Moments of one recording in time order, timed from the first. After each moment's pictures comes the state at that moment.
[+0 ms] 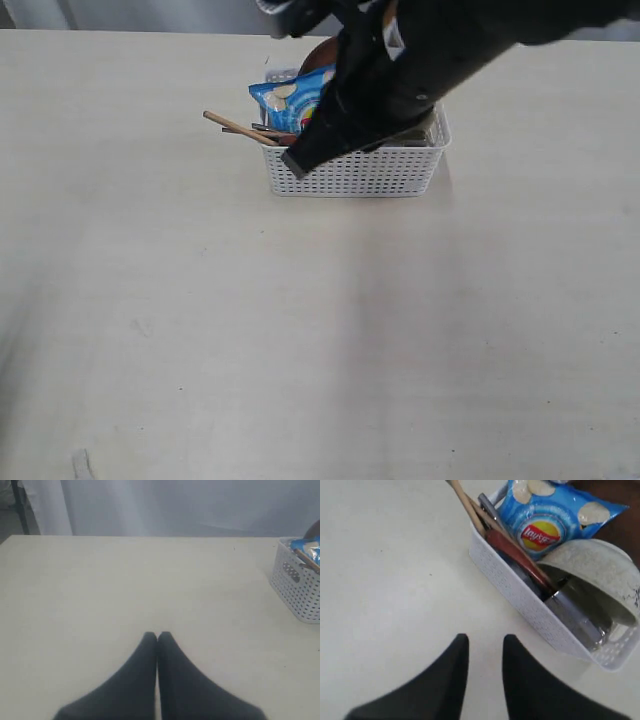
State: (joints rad) left arm -0.08 0.00 0.00 0.05 0.35 -0.09; right arm 0.83 1.54 -1.21 -0.26 0.79 0.09
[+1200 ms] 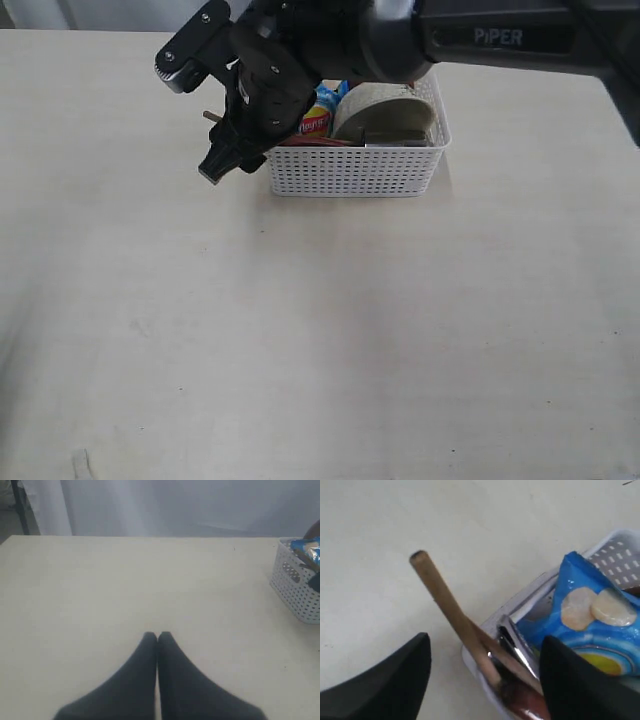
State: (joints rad) left arm -0.08 0.00 0.00 0.05 0.35 -0.09; right arm 0.84 2.07 -1.57 -0.38 0.64 0.10
